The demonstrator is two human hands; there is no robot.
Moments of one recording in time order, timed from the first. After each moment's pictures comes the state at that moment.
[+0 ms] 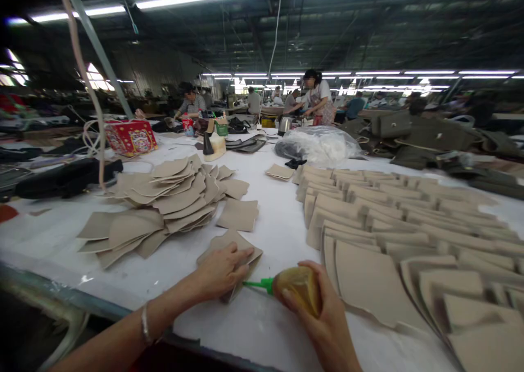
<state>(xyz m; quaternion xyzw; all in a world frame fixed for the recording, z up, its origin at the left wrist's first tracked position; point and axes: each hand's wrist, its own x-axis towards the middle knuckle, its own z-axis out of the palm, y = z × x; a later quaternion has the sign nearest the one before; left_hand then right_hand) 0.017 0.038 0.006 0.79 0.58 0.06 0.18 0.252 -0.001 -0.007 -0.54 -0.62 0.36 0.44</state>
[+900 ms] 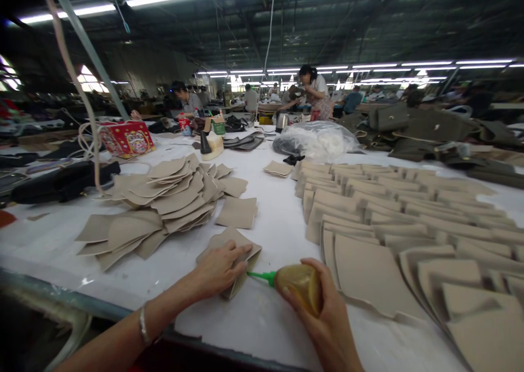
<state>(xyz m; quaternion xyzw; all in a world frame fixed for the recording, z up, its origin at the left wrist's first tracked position) 0.015 0.037 0.001 0.78 0.59 0.08 0.20 0.249 -0.009 -0.007 -0.56 -0.60 0.33 0.46</state>
